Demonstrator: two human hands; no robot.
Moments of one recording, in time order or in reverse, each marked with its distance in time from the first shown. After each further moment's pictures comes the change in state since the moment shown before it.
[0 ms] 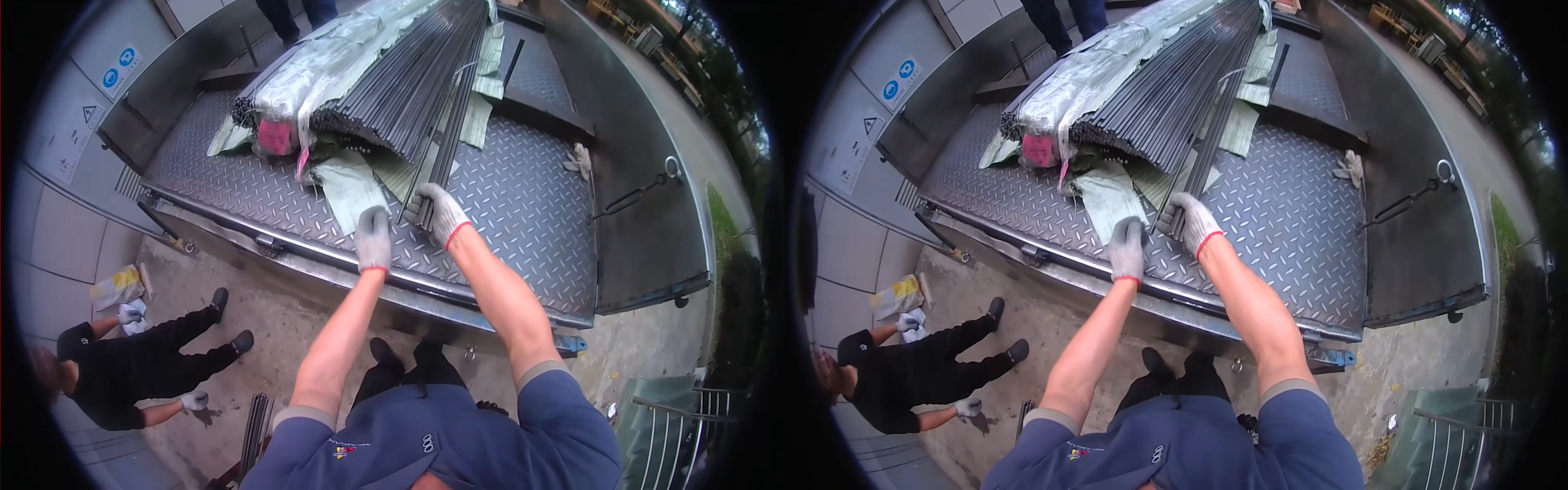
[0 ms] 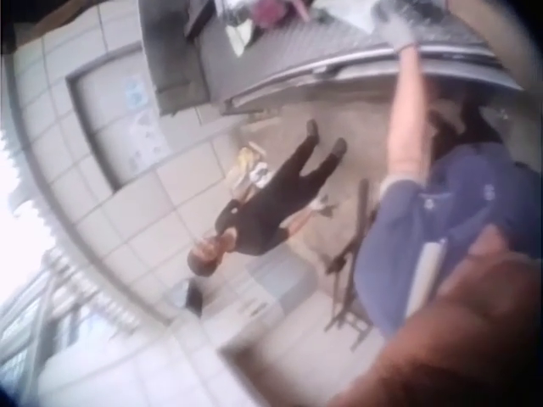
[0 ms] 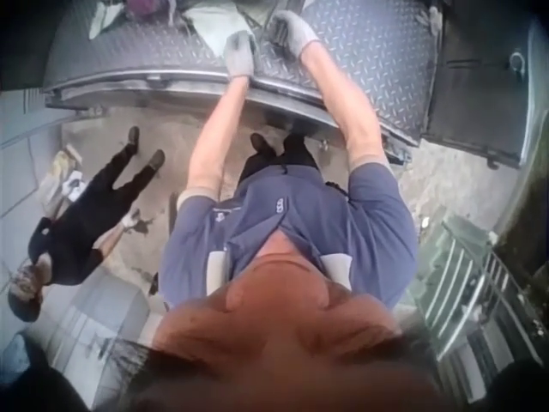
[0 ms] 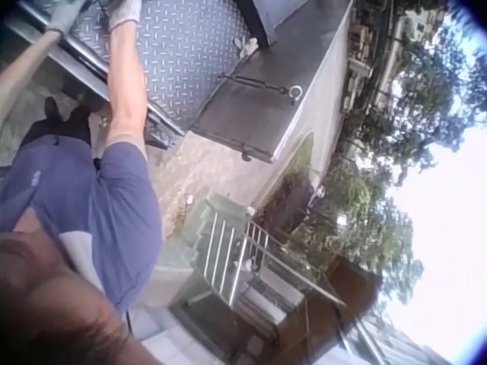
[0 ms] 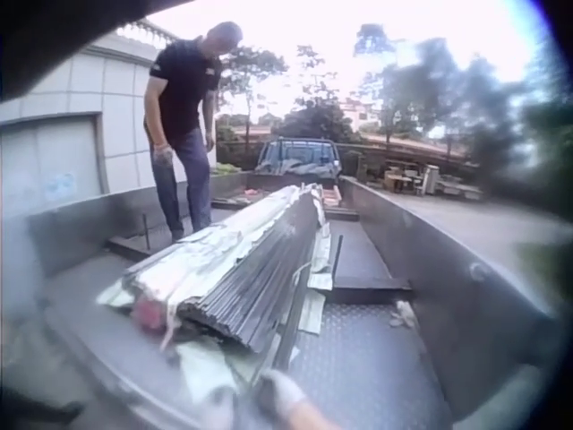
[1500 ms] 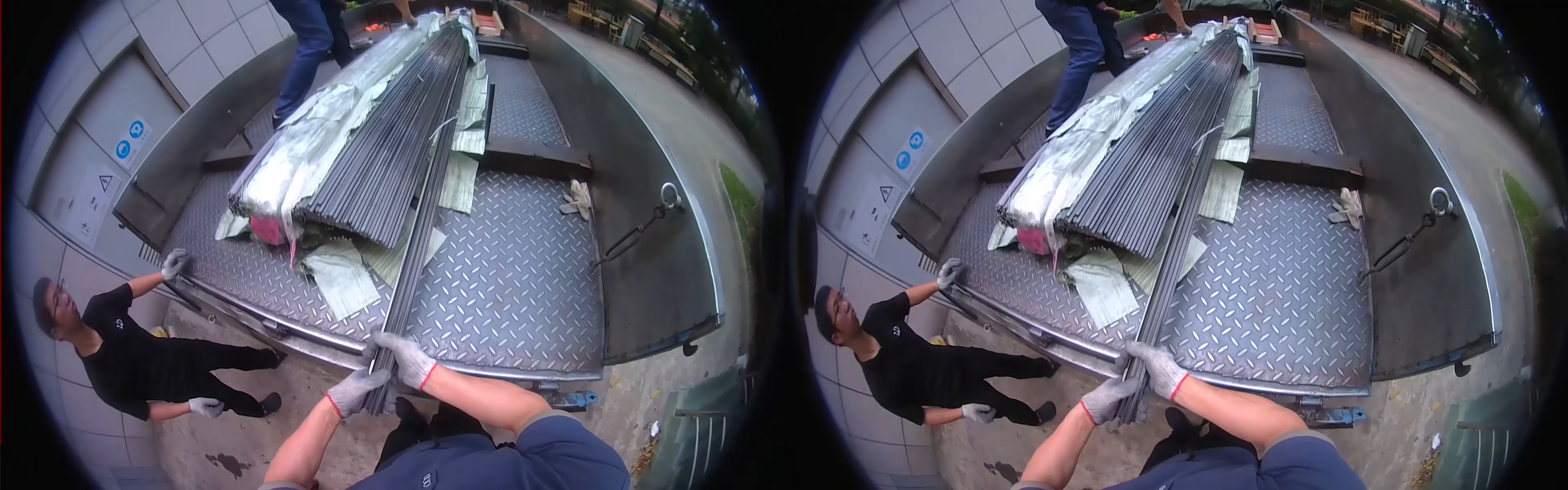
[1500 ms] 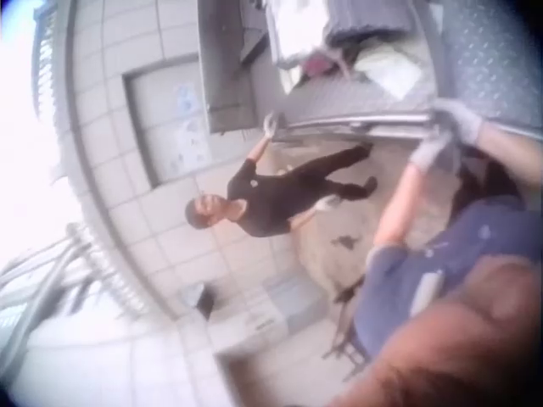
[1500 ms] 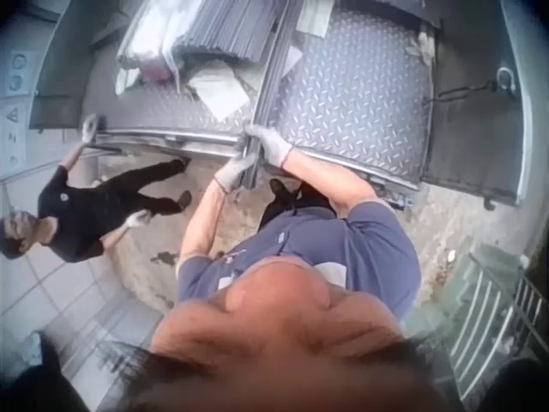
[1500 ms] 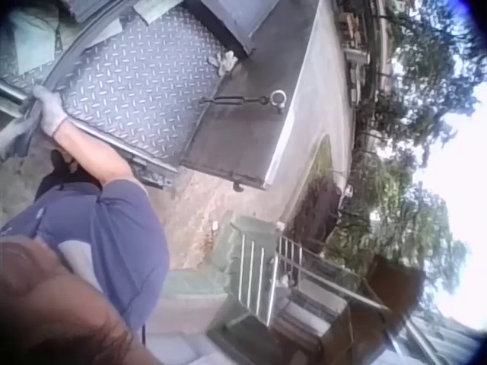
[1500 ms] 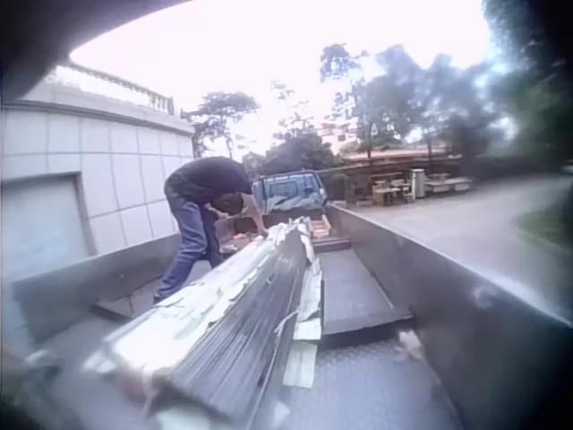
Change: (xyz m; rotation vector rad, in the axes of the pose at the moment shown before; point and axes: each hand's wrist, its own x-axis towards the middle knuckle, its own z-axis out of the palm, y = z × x) left_hand -0.085 0.089 -0.083 -0.239 -0.843 -1.036; right_hand -0.086 0.086 -0.015 0.049 -0.244 0.237
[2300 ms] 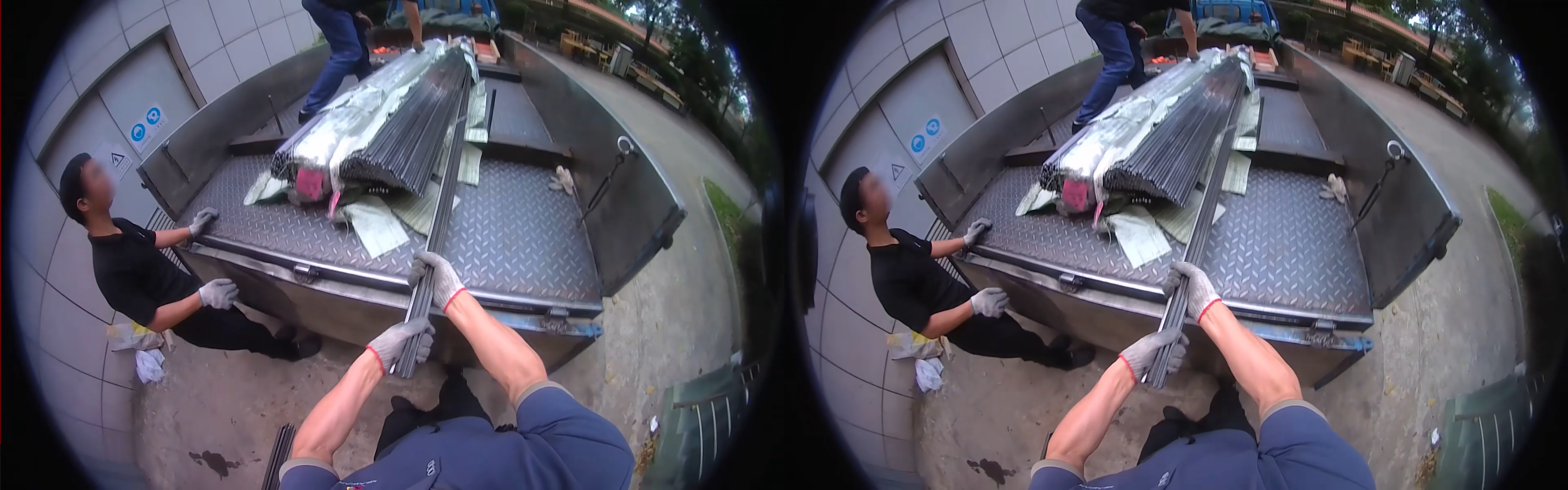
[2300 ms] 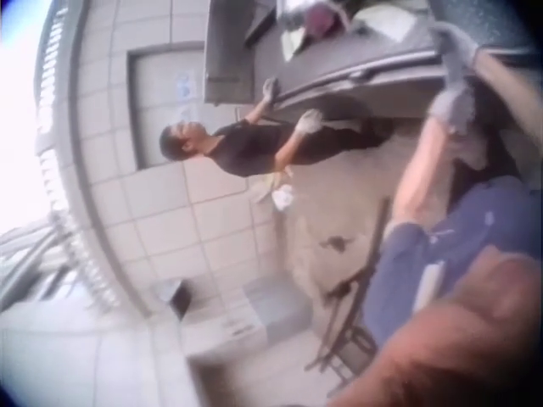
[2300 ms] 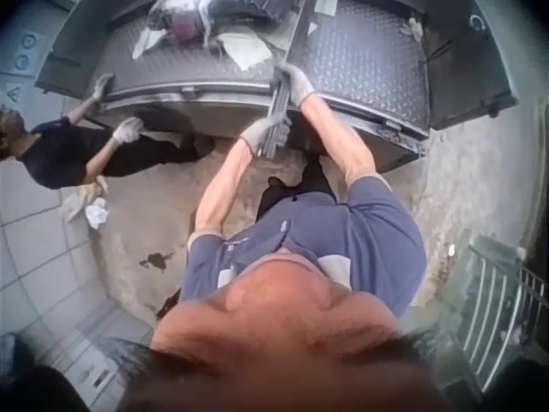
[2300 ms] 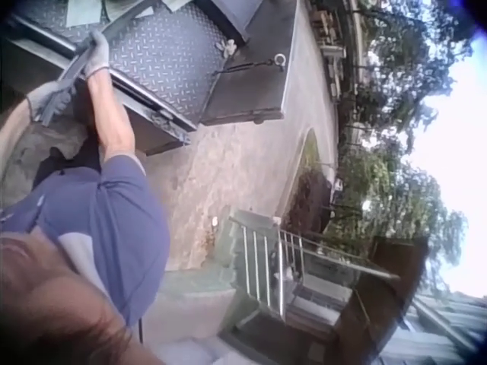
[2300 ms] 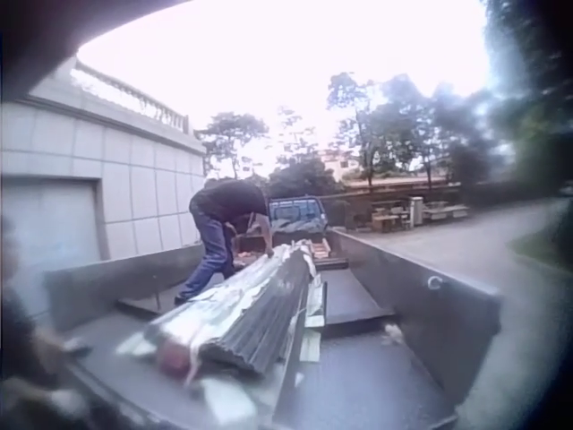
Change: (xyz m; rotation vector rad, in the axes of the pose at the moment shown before) left_hand -0.048 -0.092 -0.004 -0.251 -0.293 0.124; right_hand -0.023 0.012 0.033 0.305 -0.093 -0.238
